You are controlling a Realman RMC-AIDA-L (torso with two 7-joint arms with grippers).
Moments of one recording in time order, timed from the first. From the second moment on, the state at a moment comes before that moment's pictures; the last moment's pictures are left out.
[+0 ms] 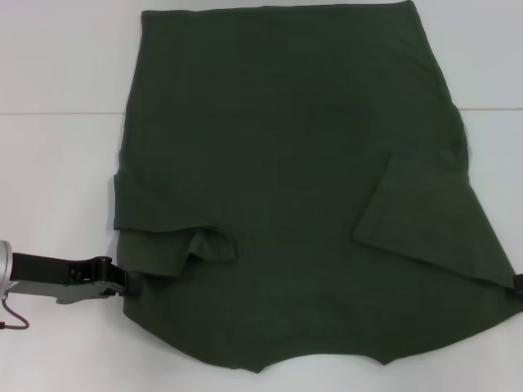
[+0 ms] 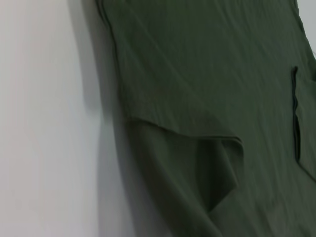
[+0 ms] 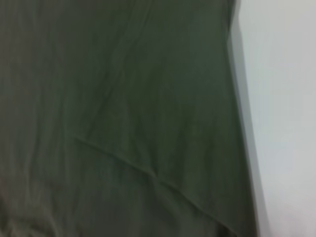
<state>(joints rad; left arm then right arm) -0.59 -2.04 0.50 0.73 2.52 1.55 -2.42 0.56 1.90 -0.64 -0.83 -2.57 -1.59 2.50</state>
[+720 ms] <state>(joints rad) -0.59 -2.04 0.50 0.73 2.51 1.54 -2.41 0.60 1.95 -0.70 -0.83 -2.63 -1.51 2.49</state>
